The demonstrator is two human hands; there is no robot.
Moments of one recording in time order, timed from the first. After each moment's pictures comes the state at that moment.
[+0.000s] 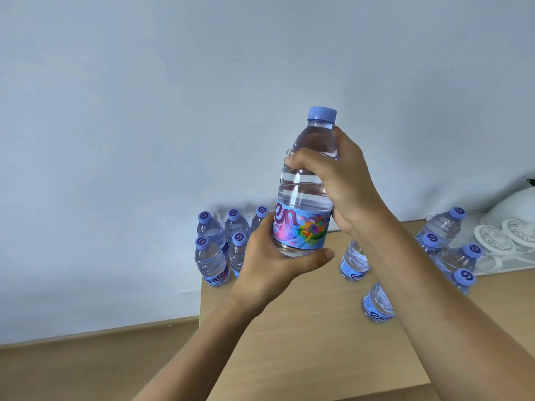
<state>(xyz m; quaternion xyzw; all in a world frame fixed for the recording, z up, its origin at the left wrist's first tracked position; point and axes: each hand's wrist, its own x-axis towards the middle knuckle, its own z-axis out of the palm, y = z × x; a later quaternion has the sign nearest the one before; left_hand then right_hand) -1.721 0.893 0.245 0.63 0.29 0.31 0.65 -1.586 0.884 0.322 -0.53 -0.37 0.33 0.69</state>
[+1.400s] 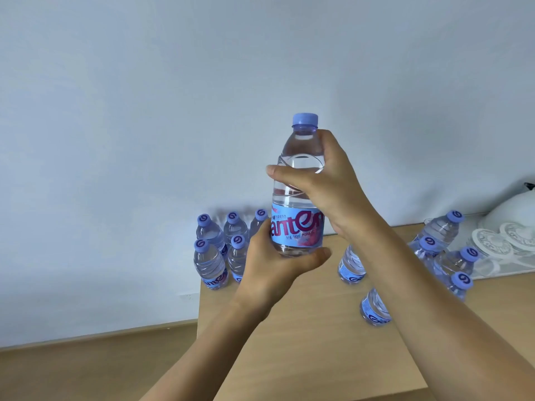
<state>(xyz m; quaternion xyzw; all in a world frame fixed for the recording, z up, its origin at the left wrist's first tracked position) -1.715 0.888 0.245 0.60 0.32 0.31 0.66 -1.590 0.885 0.317 -0.61 -0.40 0.27 0.63</state>
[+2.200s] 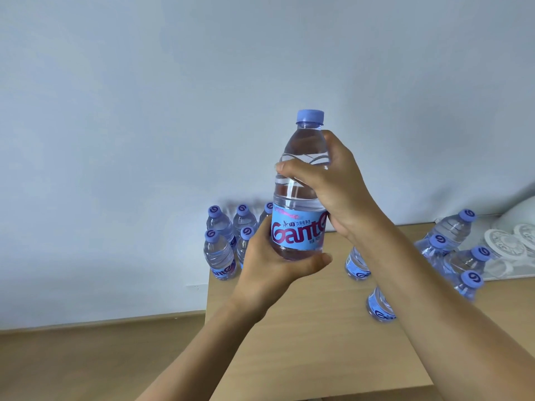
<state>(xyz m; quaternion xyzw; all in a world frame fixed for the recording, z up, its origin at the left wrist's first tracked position) -1.738 0.881 0.242 0.59 0.30 0.33 0.67 -1.602 0.881 0.314 -0.55 -0.41 0.32 0.65</state>
